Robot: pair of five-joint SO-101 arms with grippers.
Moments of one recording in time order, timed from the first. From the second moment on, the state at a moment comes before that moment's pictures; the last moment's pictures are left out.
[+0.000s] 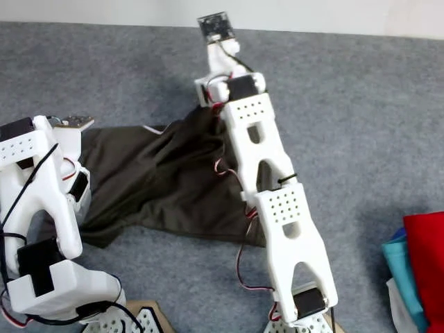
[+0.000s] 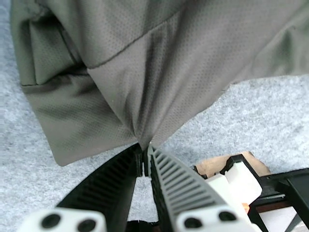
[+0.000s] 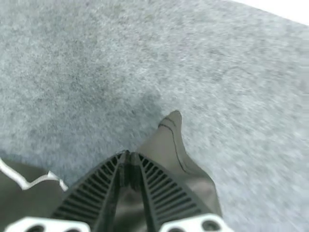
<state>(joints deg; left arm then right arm) -30.4 -0.7 15.8 99.2 -29.5 -22.9 61.5 -82.2 75.4 2.1</state>
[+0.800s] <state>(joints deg) -30.6 -0.7 11.6 98.9 -27.1 -19.6 62.4 -93.2 88.1 -2.2</state>
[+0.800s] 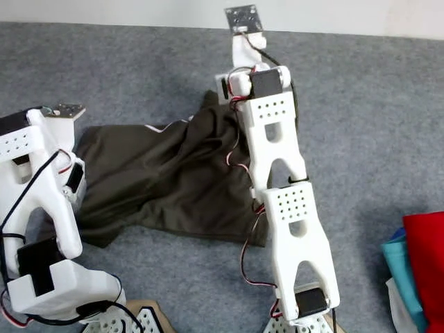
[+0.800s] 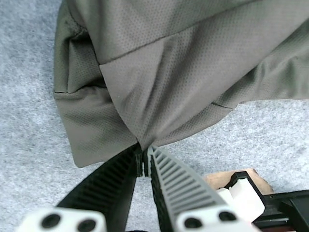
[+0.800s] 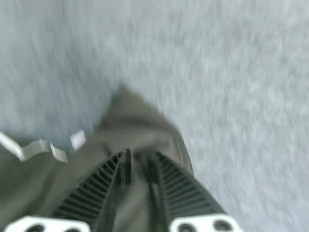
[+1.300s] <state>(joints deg) -30.6 -0.7 11.6 98.9 -27.1 -24.6 63.4 -71.5 66.6 -3.6</state>
